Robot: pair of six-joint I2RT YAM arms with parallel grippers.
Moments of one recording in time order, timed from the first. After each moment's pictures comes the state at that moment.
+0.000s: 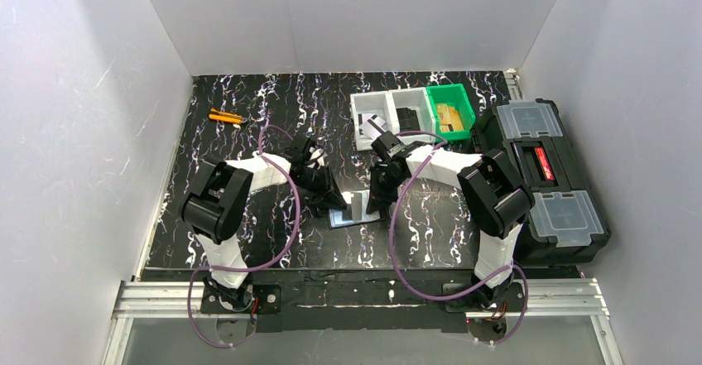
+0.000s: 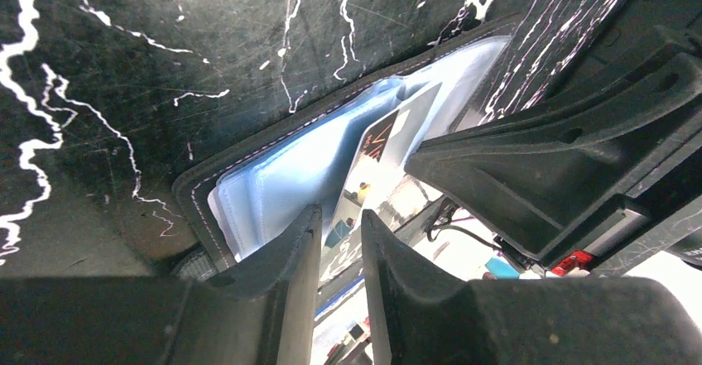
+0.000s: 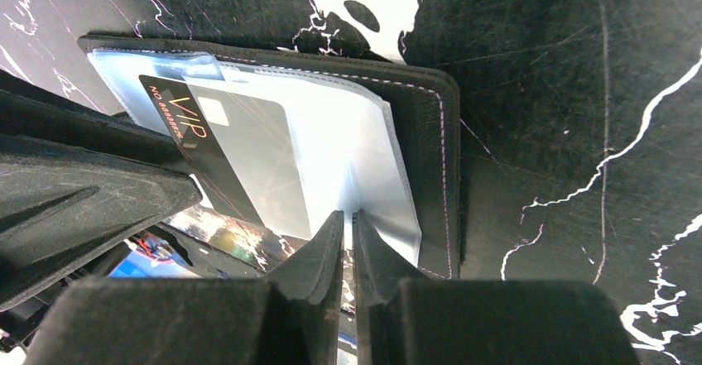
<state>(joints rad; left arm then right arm) -0.44 1.79 0.96 -0.35 0.63 -0.78 0.67 1.87 1.16 -0.56 -0.36 0.73</state>
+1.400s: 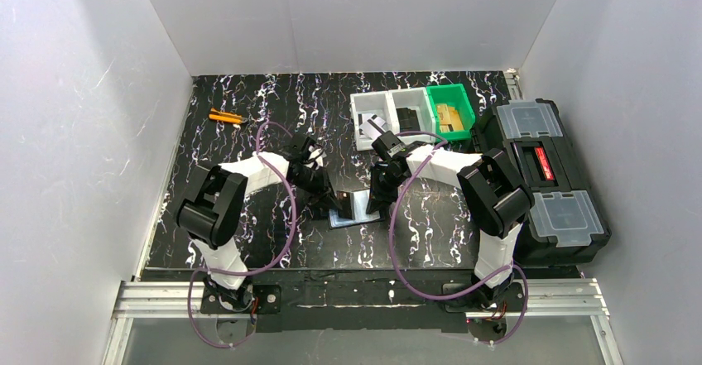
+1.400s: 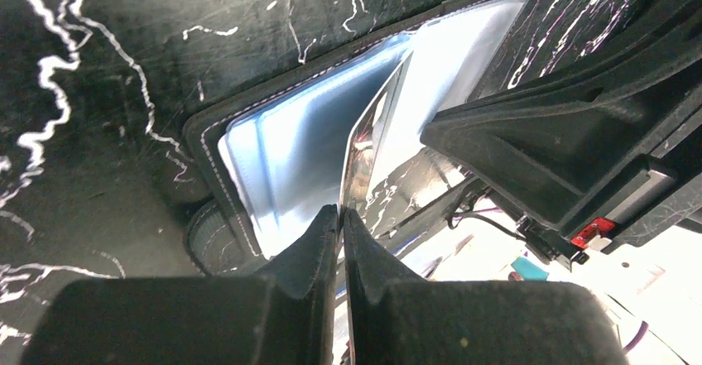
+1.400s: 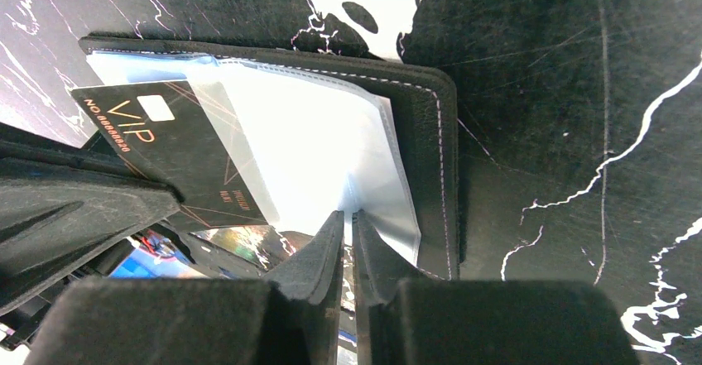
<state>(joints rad) -0.45 1.76 0.98 -0.47 0.60 -0.71 0.67 1.87 1.16 -0.56 -0.38 0.73</state>
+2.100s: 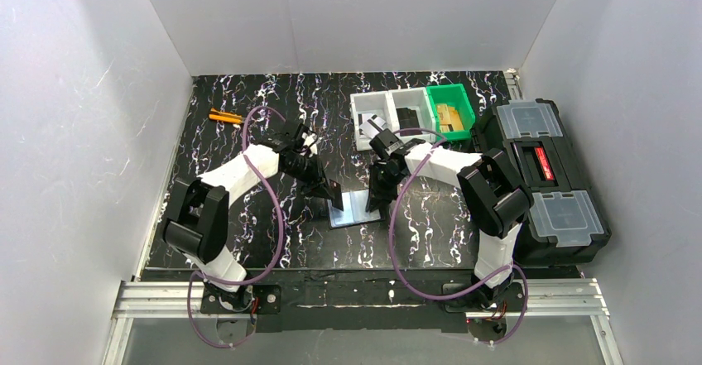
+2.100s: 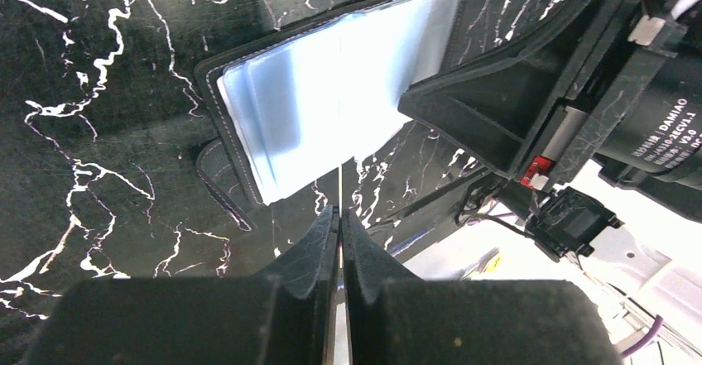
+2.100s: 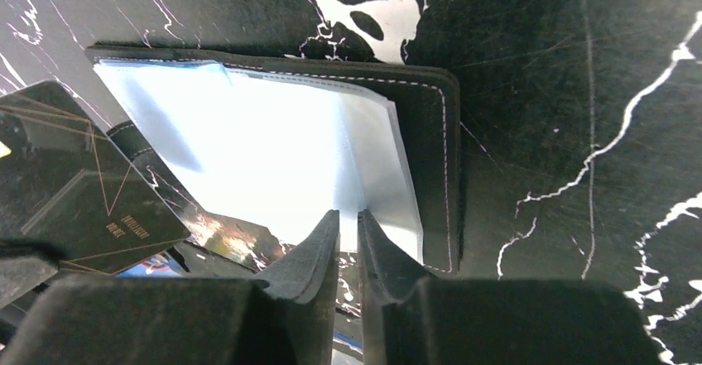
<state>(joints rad) -0.42 1.63 1.07 -0.66 0.51 -0.63 0.67 1.87 1.18 -0.60 -0.35 0.73</state>
